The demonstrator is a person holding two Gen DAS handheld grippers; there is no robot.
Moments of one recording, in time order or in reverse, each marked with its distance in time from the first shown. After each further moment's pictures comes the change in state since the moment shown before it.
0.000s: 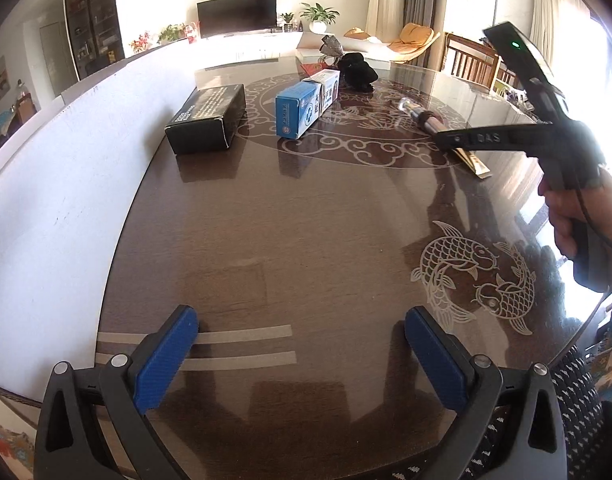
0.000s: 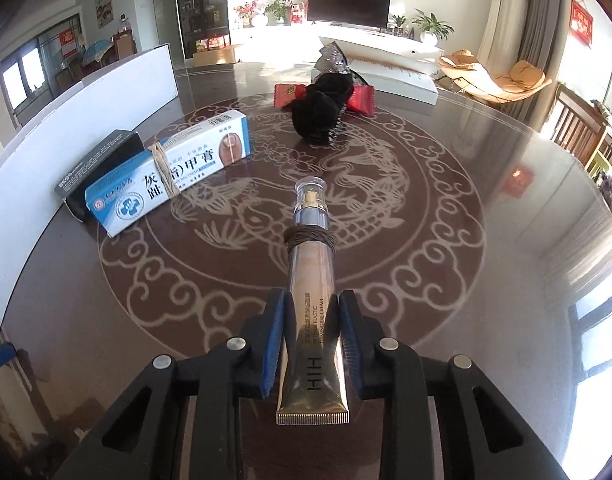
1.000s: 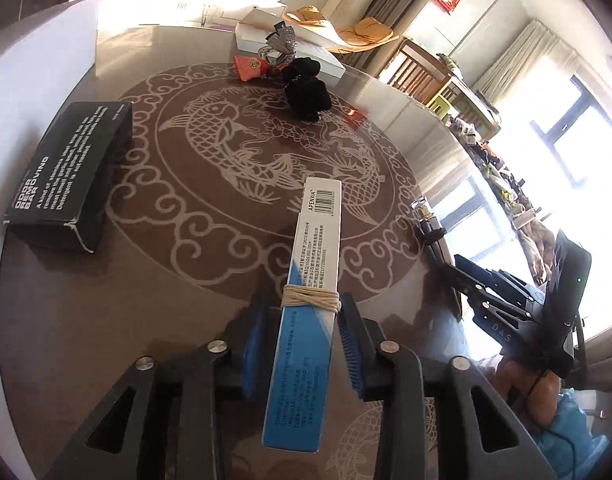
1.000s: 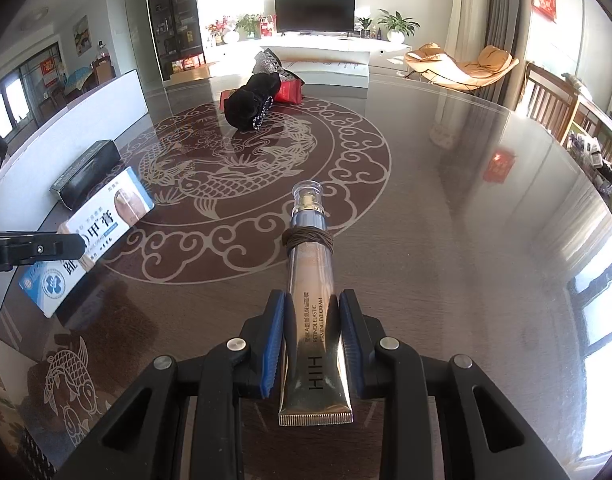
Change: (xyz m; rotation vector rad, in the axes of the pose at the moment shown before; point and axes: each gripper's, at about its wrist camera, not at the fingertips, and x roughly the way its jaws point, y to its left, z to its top) left arm 0.067 0.017 0.114 -0.137 0.117 -0.404; right arm -0.028 -0.050 -0.041 0.094 -0.038 -0.018
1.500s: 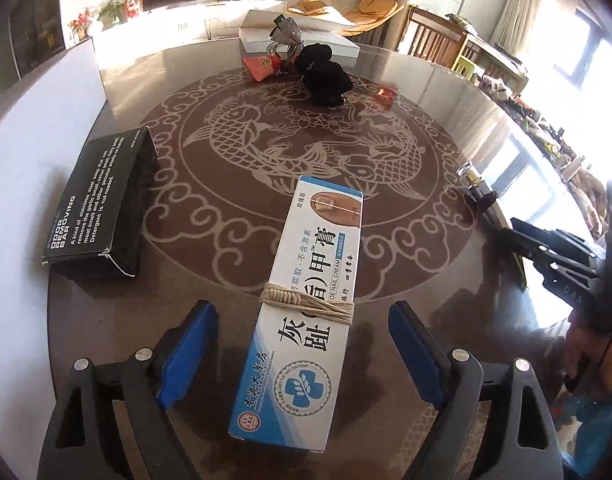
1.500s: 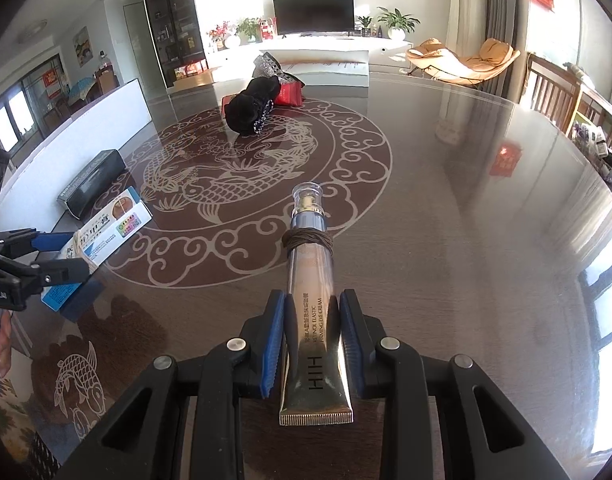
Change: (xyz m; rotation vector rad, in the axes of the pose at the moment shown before) left arm 0.023 -0.024 -0.004 0.211 0.046 0.268; right arm -0.002 -0.011 -0.002 0.052 -0.006 0.067
